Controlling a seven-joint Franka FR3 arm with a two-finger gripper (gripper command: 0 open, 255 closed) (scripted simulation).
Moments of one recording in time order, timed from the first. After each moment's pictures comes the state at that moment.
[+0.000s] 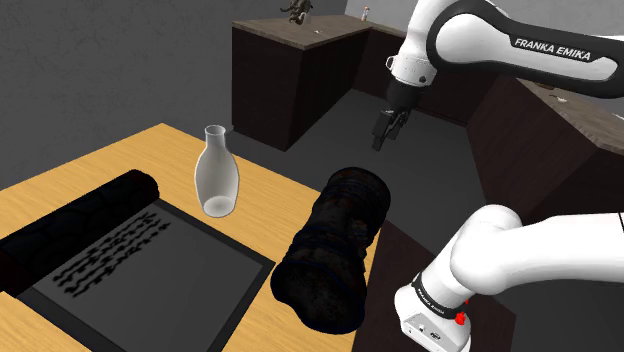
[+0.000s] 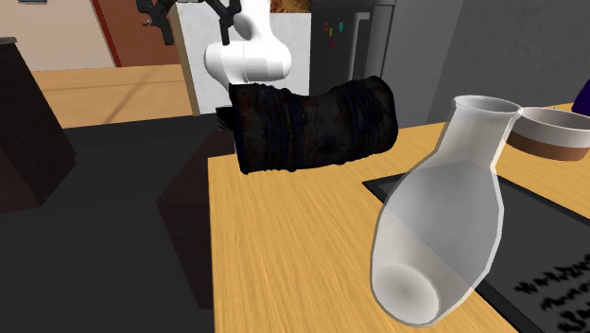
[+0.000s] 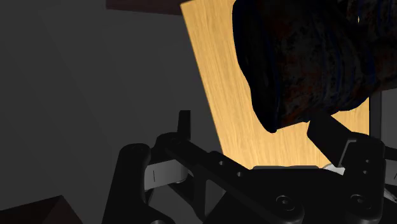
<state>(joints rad) -0.01 -0.75 -0.01 -2.39 -0.01 1.61 -0.08</state>
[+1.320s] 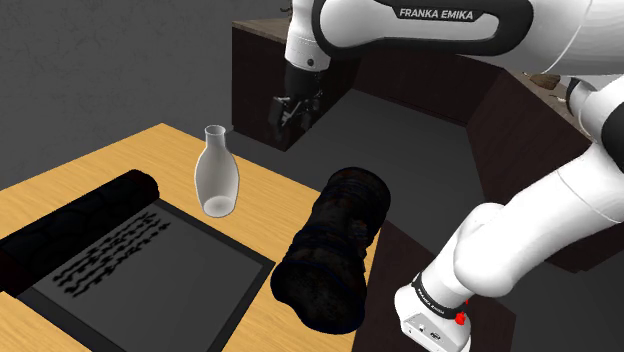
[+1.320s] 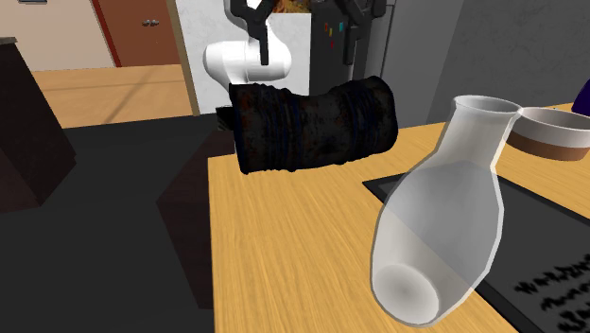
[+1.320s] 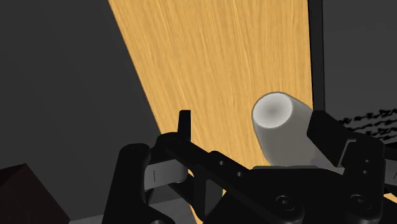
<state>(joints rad) 0.08 -0.23 0.25 -1.98 0.05 1.77 0.22</state>
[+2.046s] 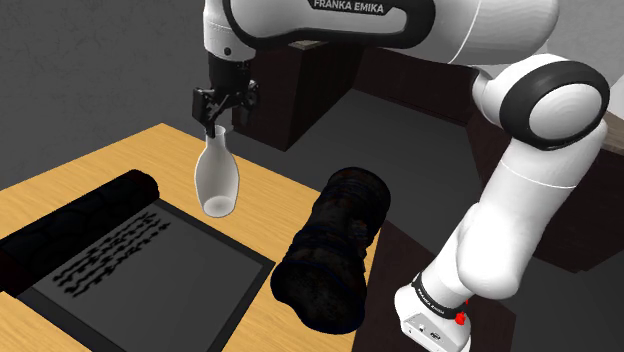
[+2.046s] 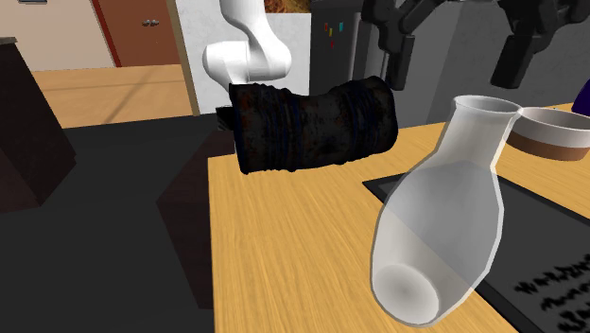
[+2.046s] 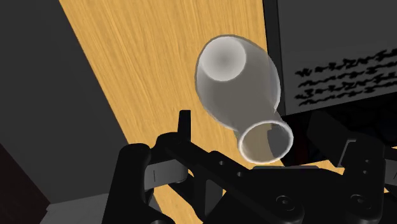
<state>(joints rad) 0.17 0.18 0.36 -1.53 -0.09 1.74 0.43</state>
